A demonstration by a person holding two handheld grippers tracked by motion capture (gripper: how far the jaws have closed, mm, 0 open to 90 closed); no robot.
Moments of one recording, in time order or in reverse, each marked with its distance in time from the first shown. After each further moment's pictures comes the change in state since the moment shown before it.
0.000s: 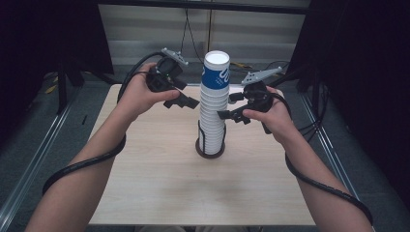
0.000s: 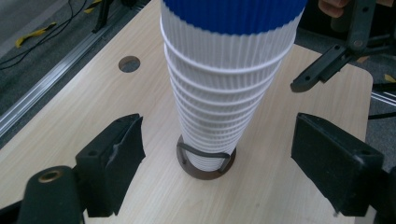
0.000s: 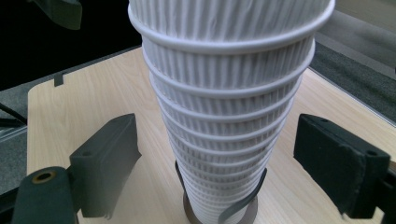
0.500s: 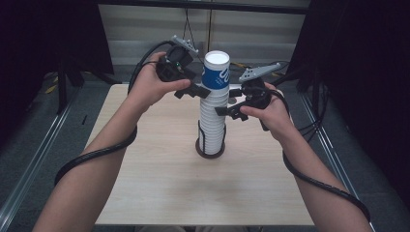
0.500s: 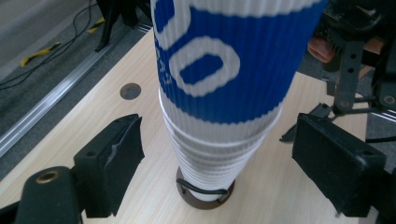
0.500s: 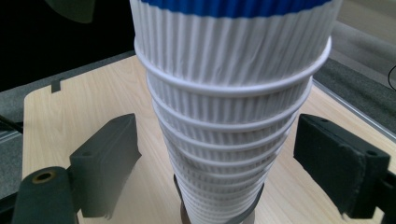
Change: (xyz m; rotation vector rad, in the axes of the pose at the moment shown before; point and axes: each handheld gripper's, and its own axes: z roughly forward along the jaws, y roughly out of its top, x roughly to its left) left arm -0.002 0.031 0.003 -0.069 0.006 0.003; right arm 0.003 0.011 0.001 -0.015 -0.015 -0.010
